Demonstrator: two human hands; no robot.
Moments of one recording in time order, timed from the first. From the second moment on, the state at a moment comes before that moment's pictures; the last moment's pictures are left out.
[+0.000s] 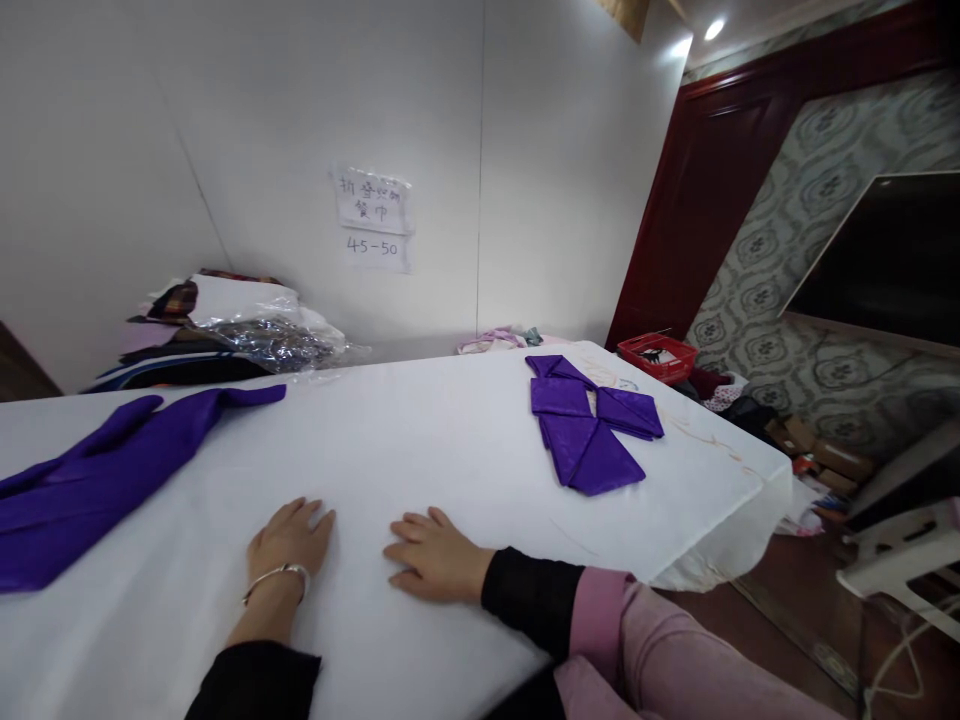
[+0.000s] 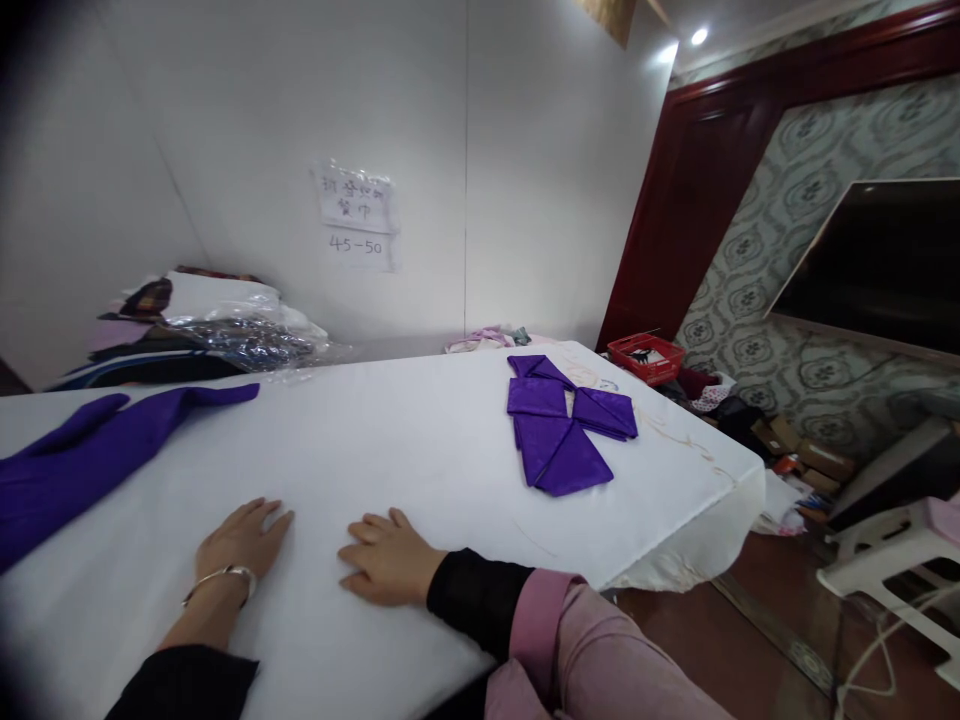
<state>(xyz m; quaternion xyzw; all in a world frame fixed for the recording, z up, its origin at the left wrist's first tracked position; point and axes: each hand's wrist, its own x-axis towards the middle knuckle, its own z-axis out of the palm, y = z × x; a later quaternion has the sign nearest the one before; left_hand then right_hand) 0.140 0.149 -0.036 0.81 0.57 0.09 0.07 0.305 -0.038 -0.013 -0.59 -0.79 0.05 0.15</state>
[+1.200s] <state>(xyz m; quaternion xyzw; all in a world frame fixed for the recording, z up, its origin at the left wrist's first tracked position) 0.004 0.271 0.017 0.49 0.83 0.26 0.05 0.334 -0.042 -0.081 -0.51 -0.82 0.02 0.26</state>
